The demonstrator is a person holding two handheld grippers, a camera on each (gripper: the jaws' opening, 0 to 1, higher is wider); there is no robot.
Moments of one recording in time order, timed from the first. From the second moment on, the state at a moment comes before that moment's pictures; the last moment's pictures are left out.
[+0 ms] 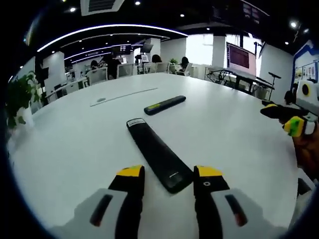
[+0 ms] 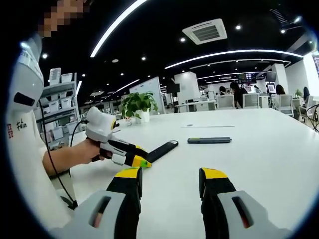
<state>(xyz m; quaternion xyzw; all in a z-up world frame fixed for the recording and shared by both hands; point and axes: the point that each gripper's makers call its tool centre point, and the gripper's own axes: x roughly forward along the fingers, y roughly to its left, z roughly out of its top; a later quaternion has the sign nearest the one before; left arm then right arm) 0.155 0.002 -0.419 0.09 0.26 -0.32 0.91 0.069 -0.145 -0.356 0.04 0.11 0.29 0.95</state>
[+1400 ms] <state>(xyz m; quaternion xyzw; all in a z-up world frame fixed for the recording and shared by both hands) 0.156 0.032 -0.420 0.11 0.27 -0.37 0.88 0.078 -0.129 -0.365 0.02 0.13 0.31 0.94</state>
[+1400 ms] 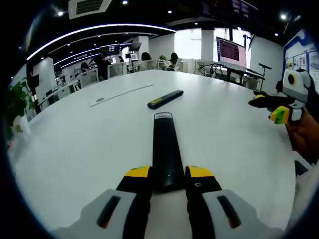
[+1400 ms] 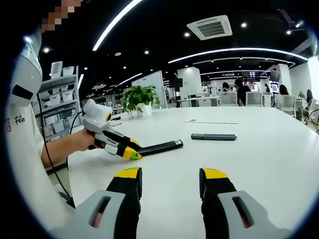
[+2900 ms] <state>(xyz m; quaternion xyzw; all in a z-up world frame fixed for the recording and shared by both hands) 0.151 0.045 -0.417 0.10 0.26 -0.34 0.90 0.135 -0.139 -0.326 -0.07 0.11 0.35 0.93</state>
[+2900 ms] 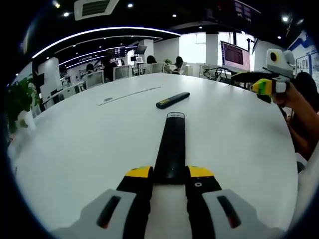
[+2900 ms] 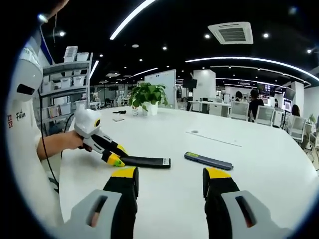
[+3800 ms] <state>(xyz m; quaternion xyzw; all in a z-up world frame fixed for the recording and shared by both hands) 0.147 0.048 -0.416 0.10 0.25 -0.36 0.89 0.150 -0.136 -0.335 -0.11 0.13 0.37 0.91</state>
